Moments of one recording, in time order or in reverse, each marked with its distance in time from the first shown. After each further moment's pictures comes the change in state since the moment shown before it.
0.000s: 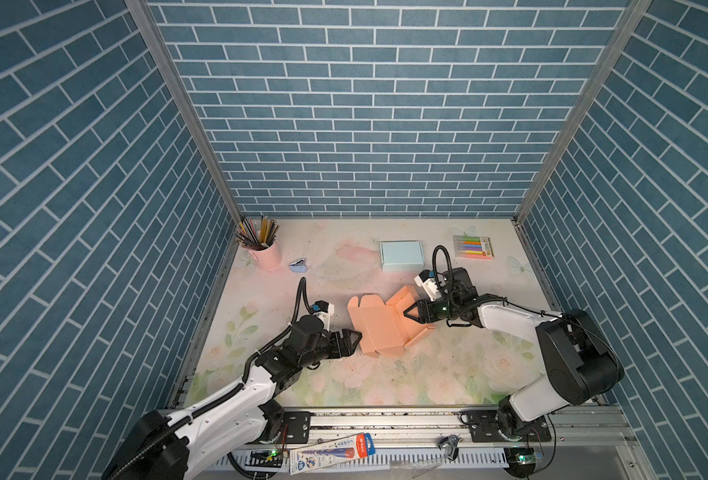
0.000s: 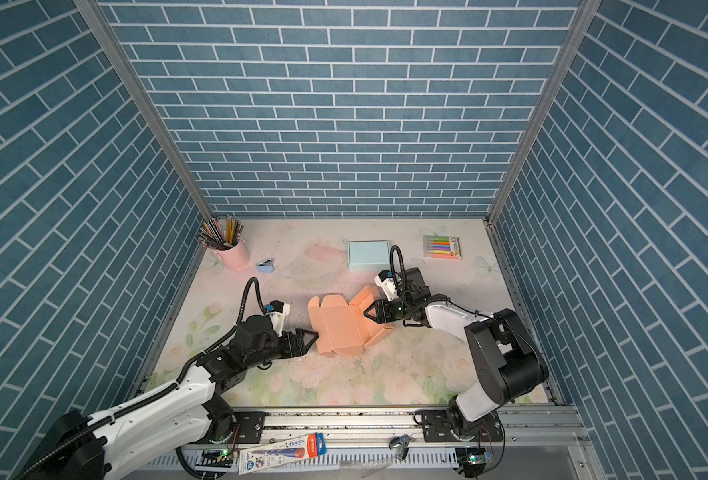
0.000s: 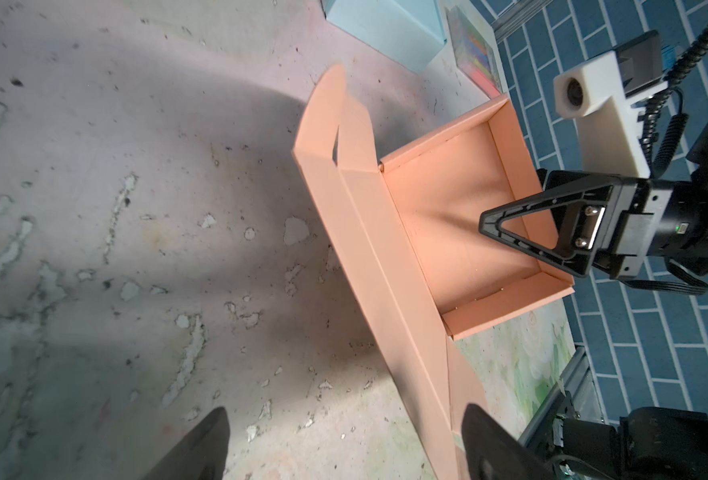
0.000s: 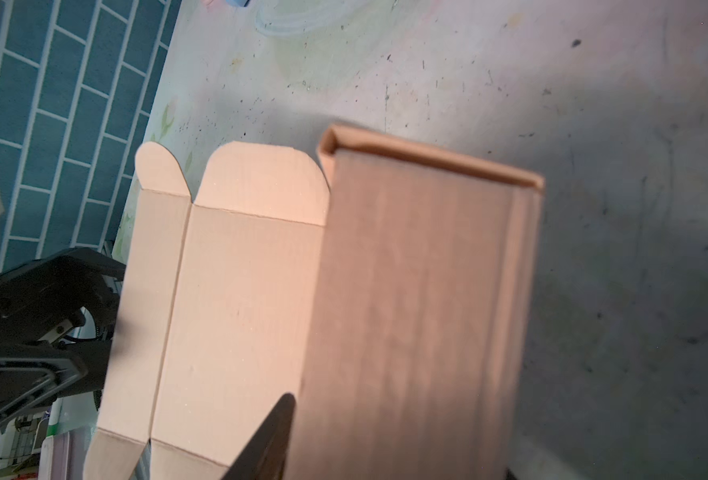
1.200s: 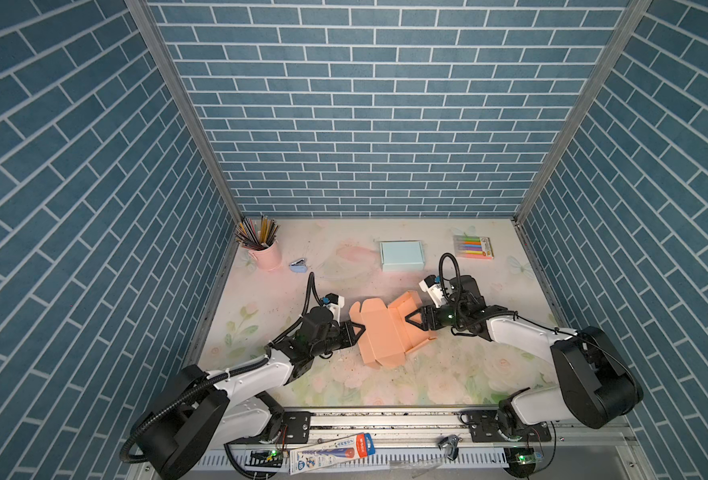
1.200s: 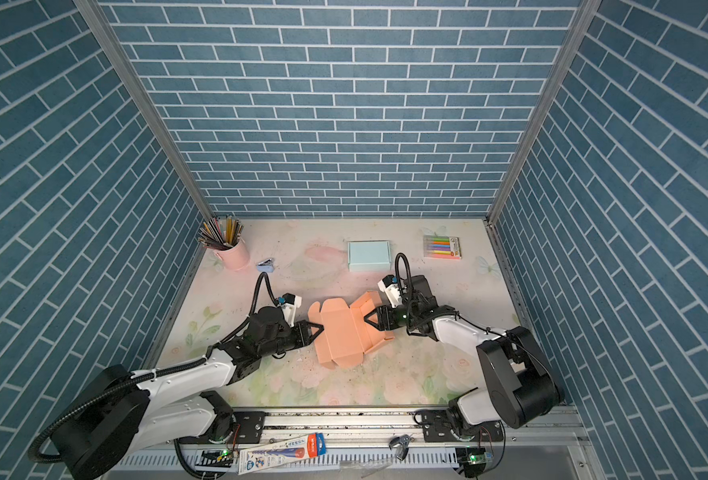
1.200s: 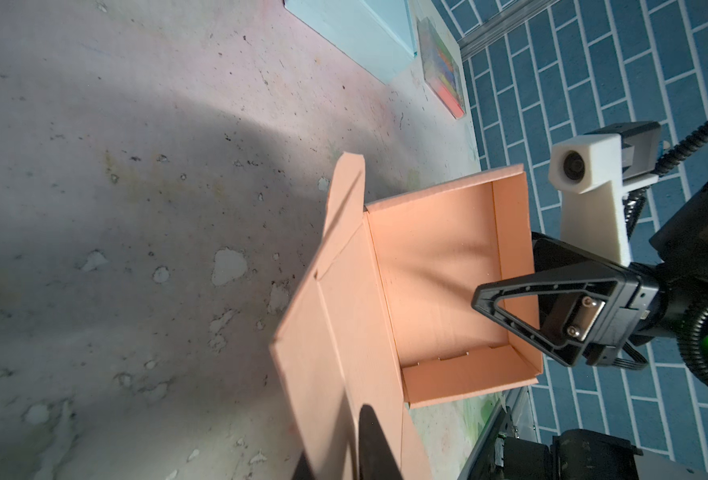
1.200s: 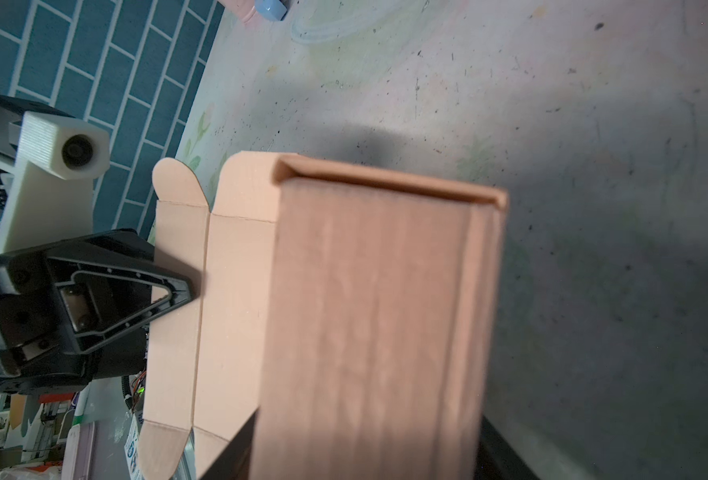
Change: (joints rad) left arm 0.001 0.270 0.041 0.301 0.078 -0.115; right arm -0.002 -0.134 -0.125 0.075 -0.031 0.052
